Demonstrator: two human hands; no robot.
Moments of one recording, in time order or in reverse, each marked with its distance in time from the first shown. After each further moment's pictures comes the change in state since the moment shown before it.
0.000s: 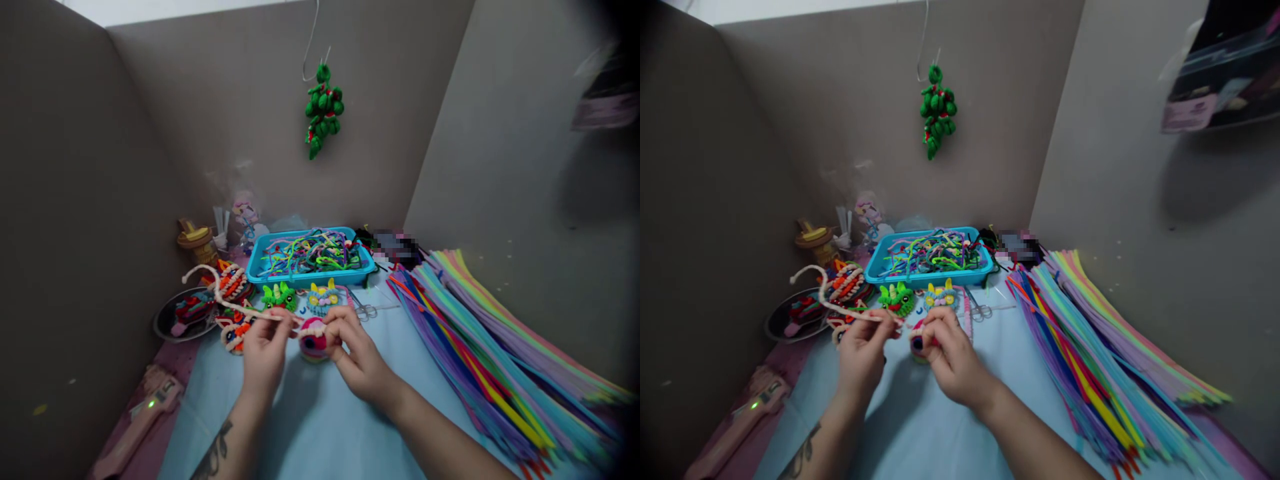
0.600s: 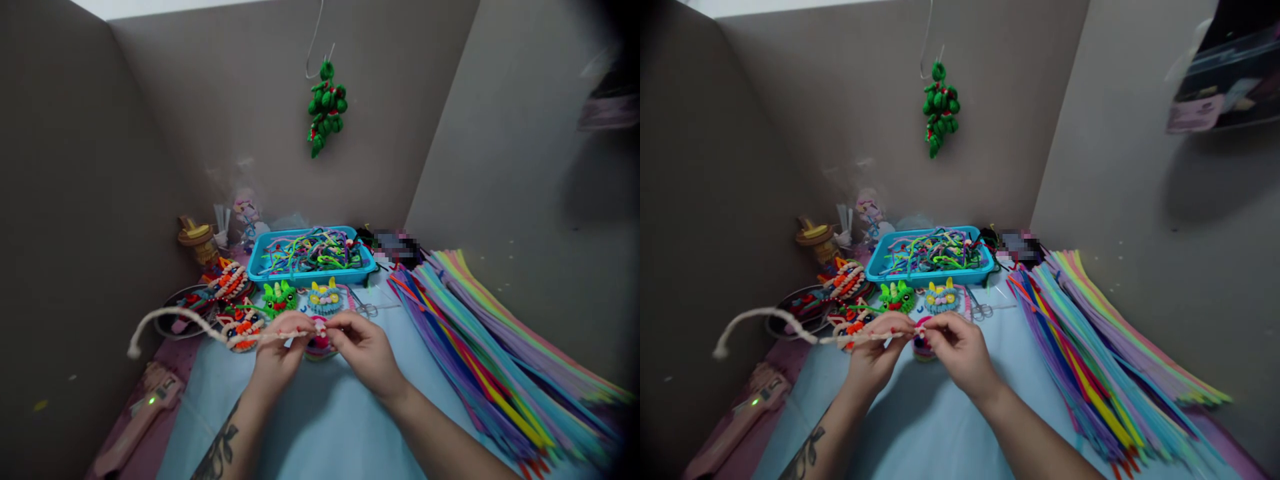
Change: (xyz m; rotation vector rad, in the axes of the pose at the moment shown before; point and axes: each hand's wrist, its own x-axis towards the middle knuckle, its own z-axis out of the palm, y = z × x) left_hand 0.004 0.002 -0.005 0.280 -0.293 0.454; right_hand 0.000 0.008 0.007 0.263 0.172 0.303
